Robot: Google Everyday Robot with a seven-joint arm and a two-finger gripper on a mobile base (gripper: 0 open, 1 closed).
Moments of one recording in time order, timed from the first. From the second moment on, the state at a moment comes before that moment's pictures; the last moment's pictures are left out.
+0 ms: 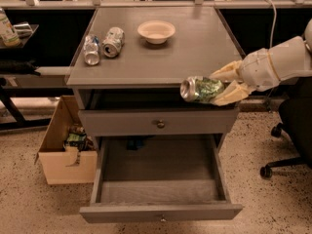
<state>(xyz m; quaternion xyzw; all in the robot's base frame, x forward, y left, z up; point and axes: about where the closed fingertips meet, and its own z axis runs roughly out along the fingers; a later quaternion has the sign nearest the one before) 0.582 -0.171 0.846 -0.67 0.62 0.16 0.38</state>
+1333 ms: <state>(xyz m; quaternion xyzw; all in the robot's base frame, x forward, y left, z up) 0.683 -0.205 0.870 -0.50 0.75 0.16 0.40</state>
